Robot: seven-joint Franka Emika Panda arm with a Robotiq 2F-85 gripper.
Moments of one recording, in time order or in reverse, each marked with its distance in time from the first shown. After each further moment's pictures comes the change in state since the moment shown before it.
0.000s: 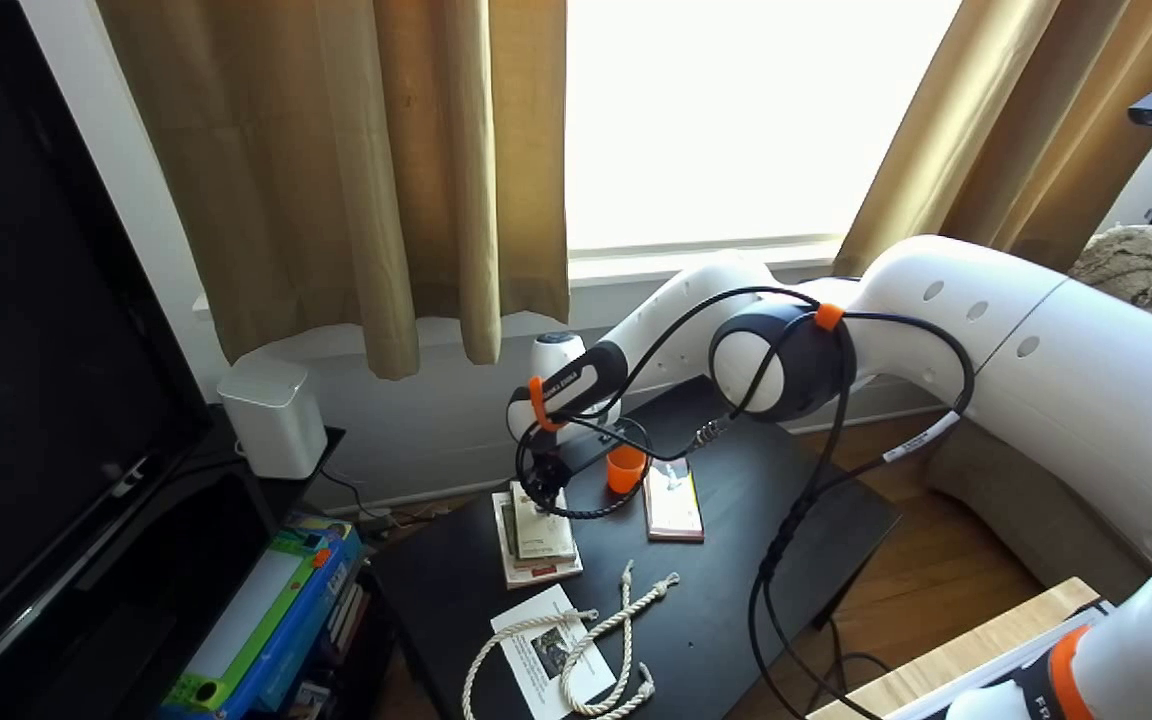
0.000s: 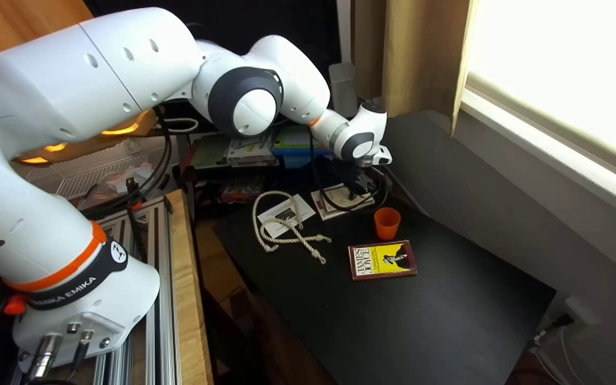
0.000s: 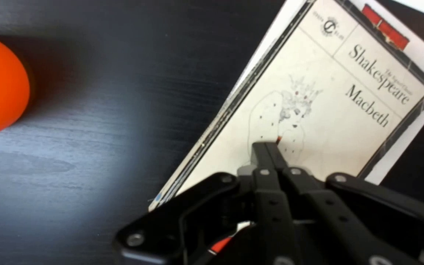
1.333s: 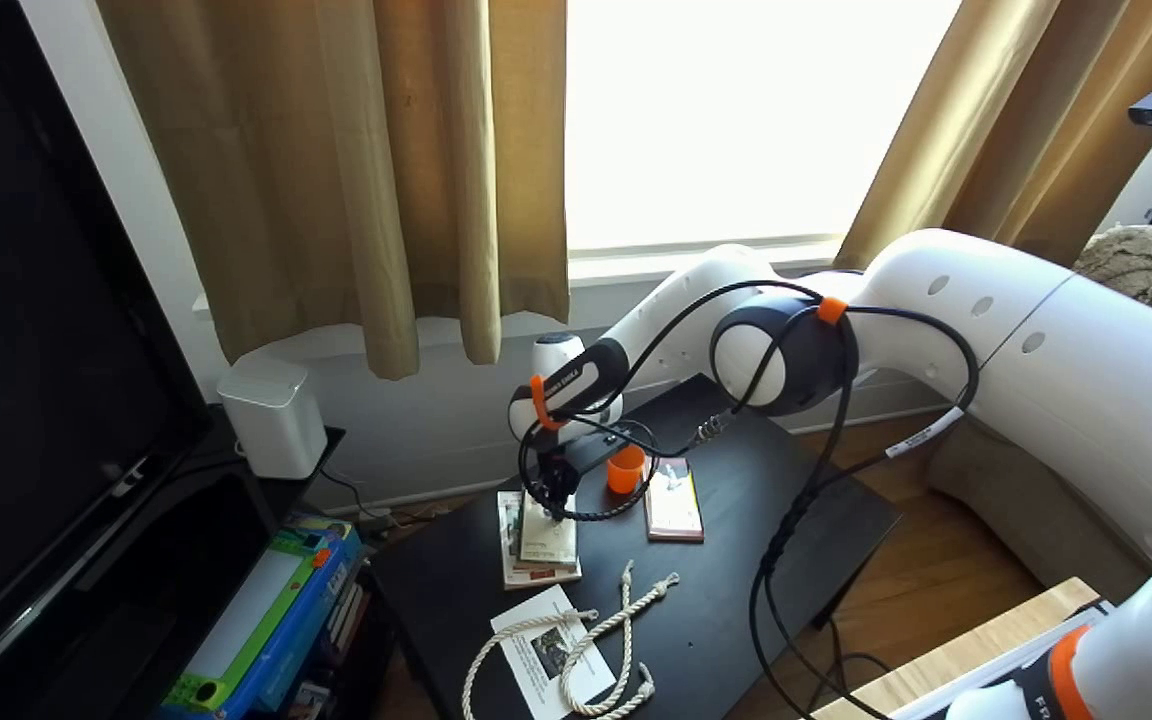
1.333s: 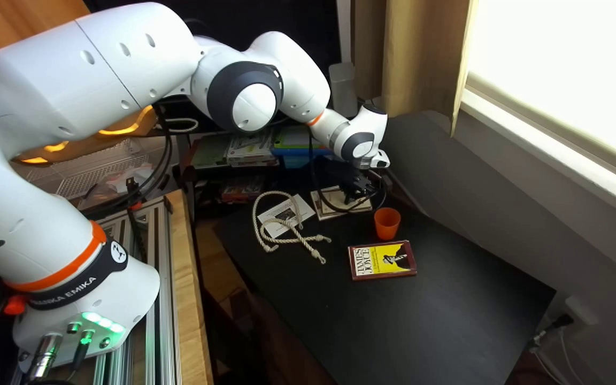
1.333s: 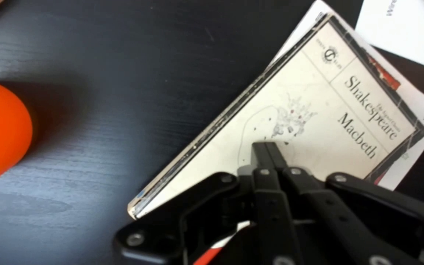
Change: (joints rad) arm 0.000 -0.021 -0.005 -0.032 0.002 -0.074 -0.008
